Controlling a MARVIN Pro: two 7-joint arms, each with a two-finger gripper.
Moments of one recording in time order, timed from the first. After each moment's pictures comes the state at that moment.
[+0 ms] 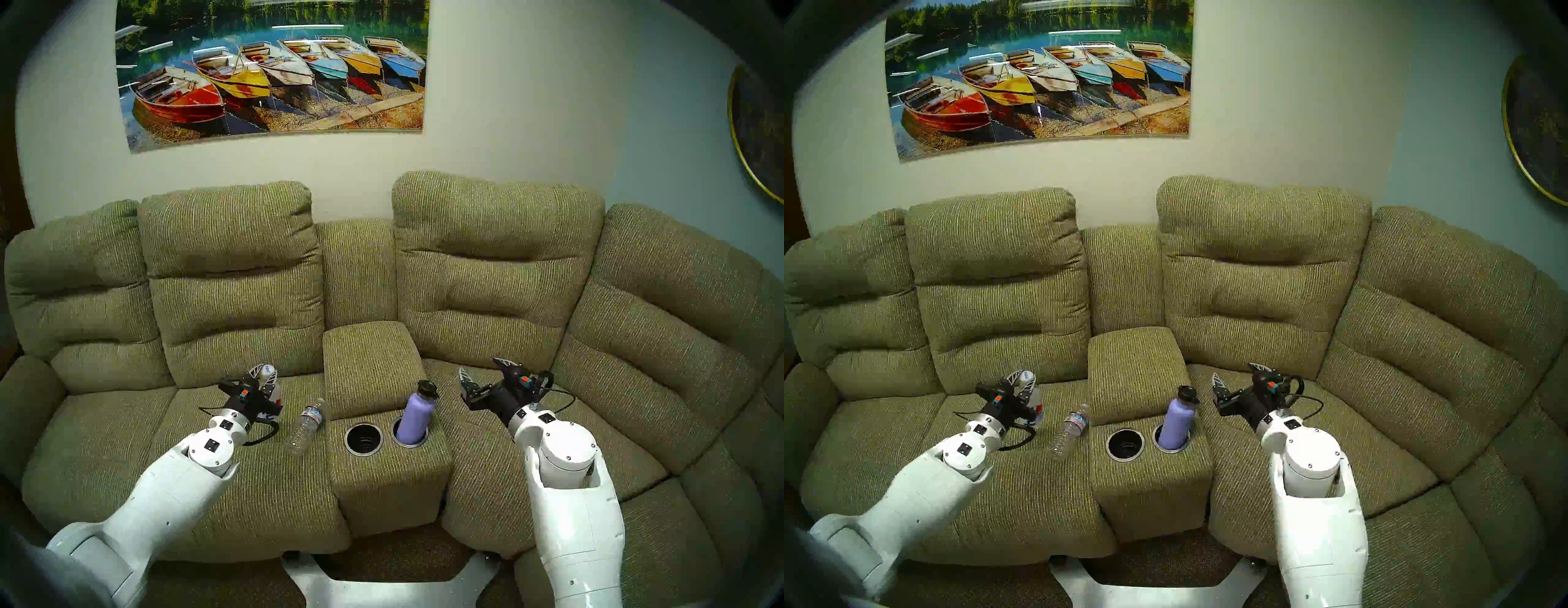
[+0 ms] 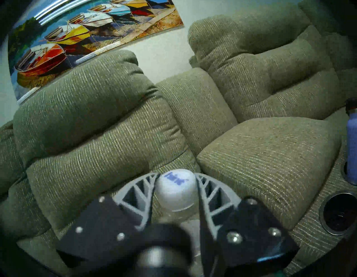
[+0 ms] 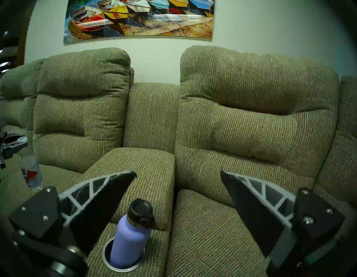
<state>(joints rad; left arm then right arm) 1.35 -1.05 -1.13 -0.94 -0.17 -0.41 0.13 -1.68 -1.58 1.71 -1.69 -0.15 0.10 0.43</state>
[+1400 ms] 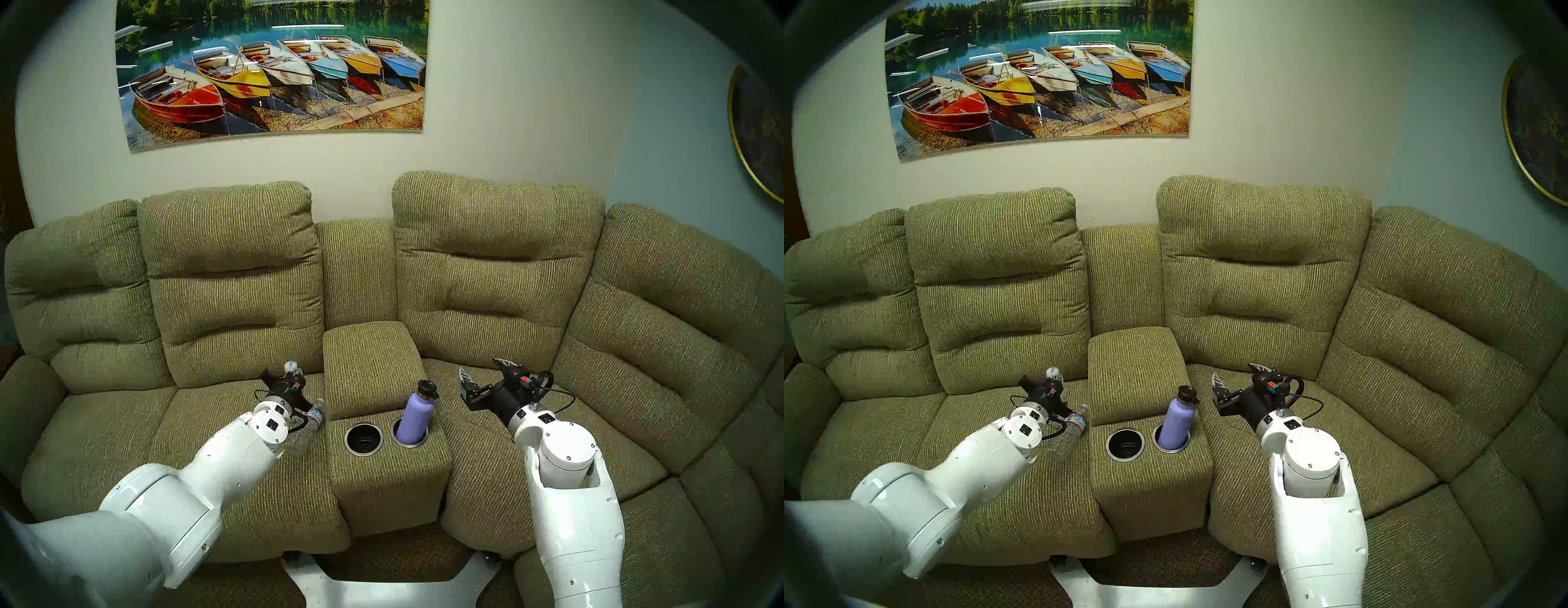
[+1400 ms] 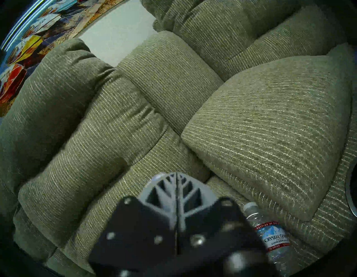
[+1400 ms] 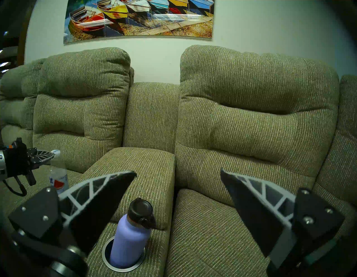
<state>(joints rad) 0.98 -1.30 -0.96 -0.41 0.14 -0.31 0.24 -1.68 -1.58 1.71 -1.69 -0.15 0.10 0.43</state>
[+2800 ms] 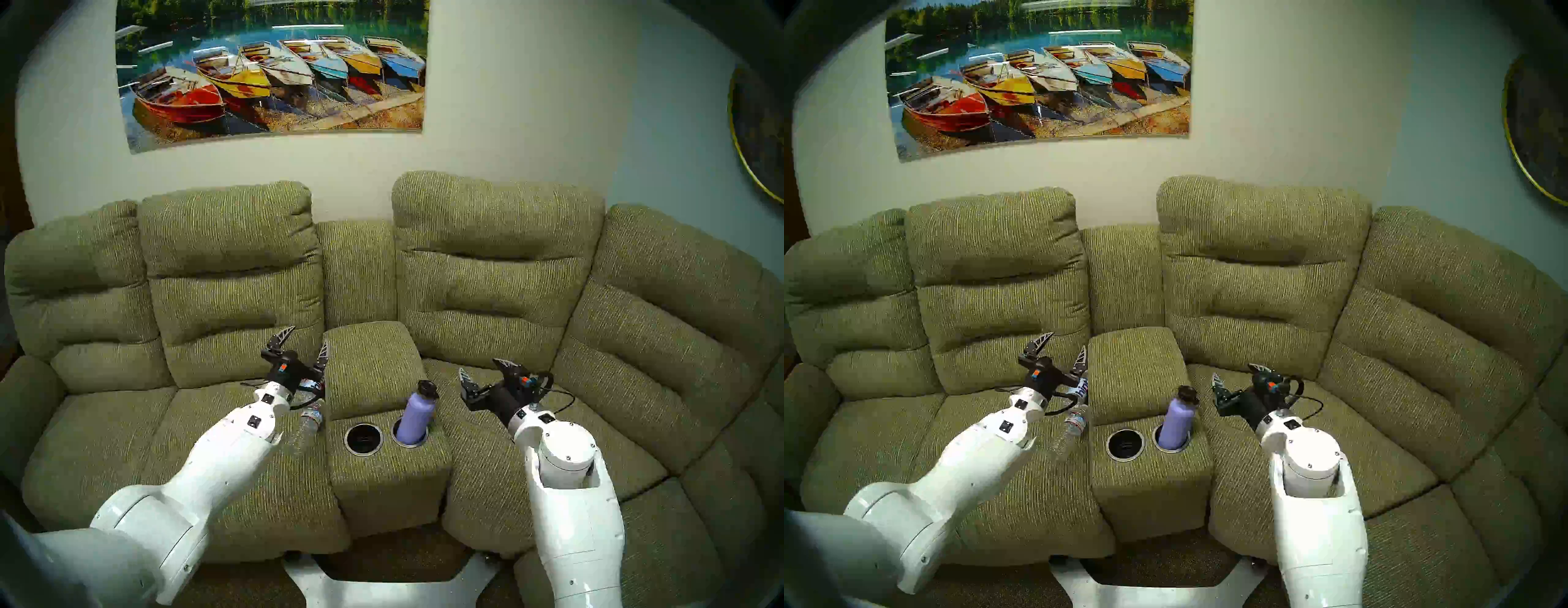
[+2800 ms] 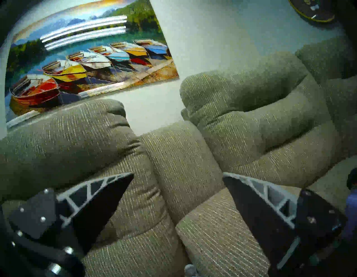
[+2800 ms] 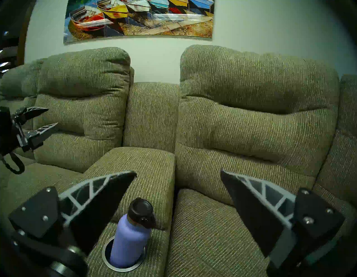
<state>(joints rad) 1.14 -1.23 -1.14 -0.73 -0.15 -0.70 0.03 -1.68 -1.58 1.70 -1.69 -0.15 0.10 0.44</state>
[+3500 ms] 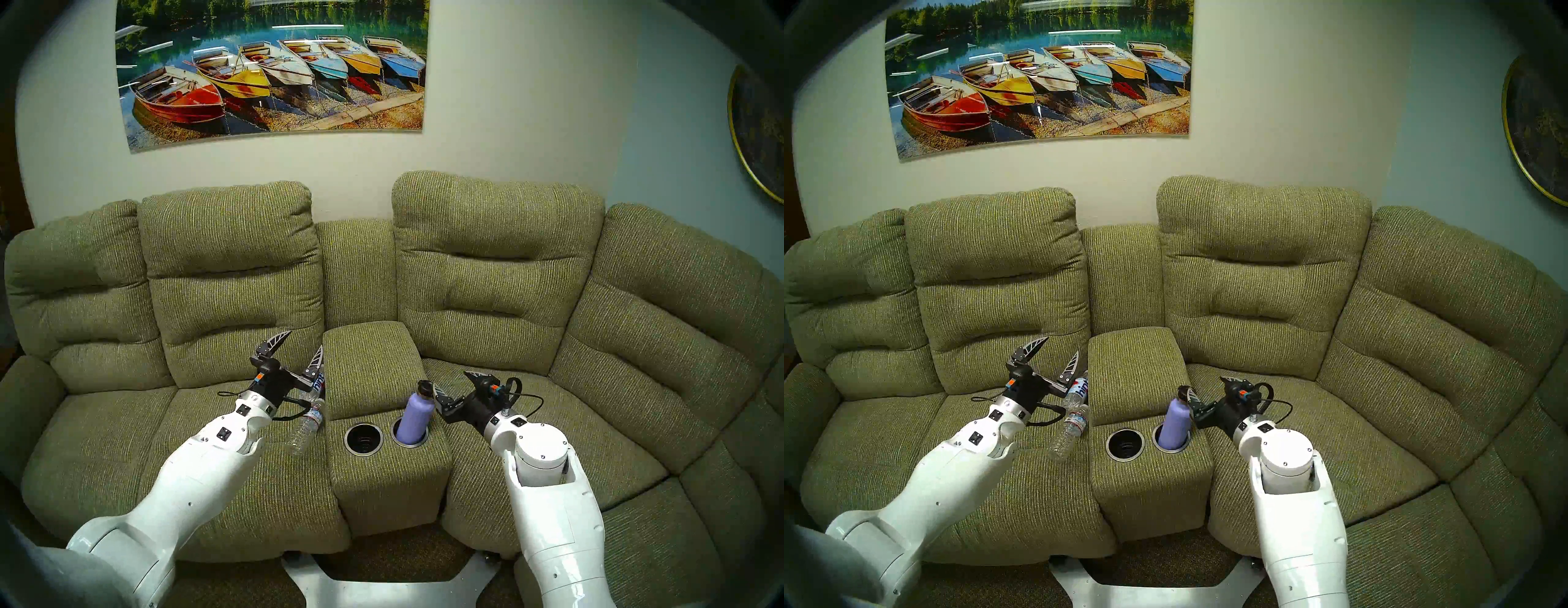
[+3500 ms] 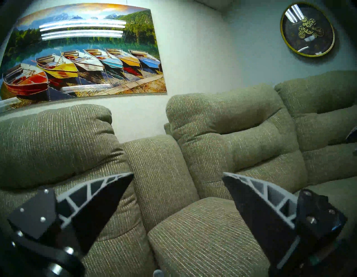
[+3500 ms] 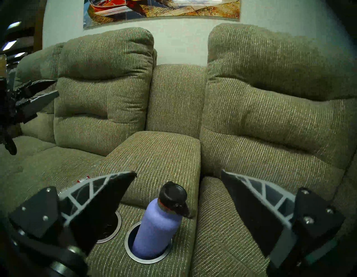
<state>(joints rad) 1.32 -1.11 -1.19 -1.02 -0.40 -0.65 -0.24 -1.61 -1.58 1.62 -1.52 -0.20 0.10 0.49</state>
